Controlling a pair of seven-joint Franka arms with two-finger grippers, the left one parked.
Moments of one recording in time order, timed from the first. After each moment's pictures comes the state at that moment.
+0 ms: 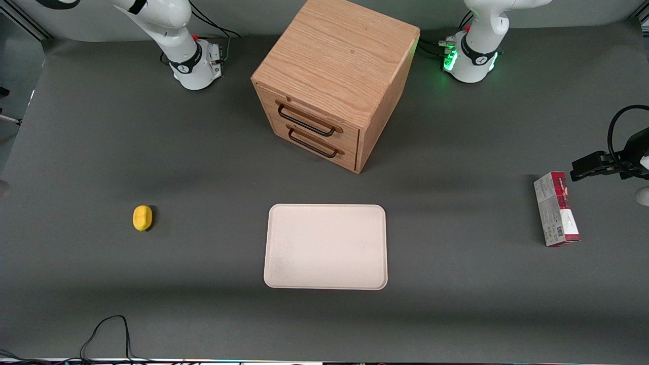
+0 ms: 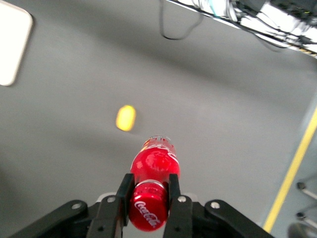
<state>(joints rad) -0.34 0.46 0.05 -0.73 0.02 1.22 -0.60</state>
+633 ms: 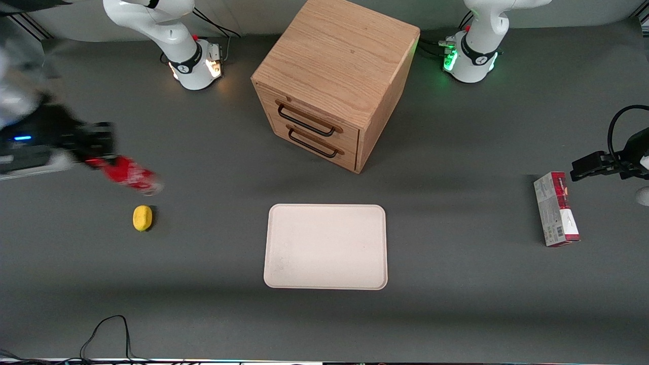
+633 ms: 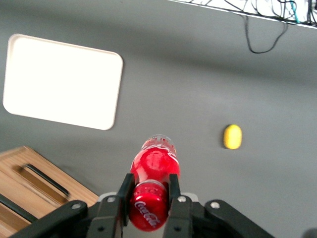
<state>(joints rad) 0.32 0.44 0.05 -0.77 -0.09 1.24 0.20</state>
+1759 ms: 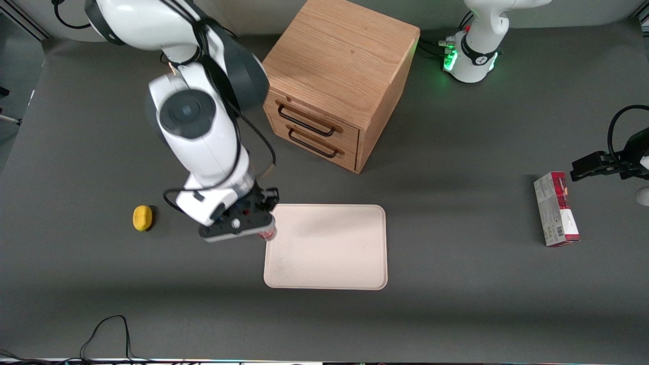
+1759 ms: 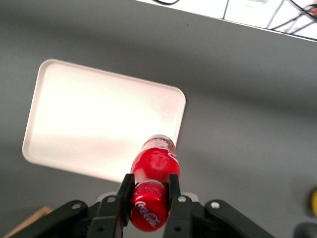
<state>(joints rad) 0.49 0.72 0.05 -0.87 -0.11 1.70 0.35</state>
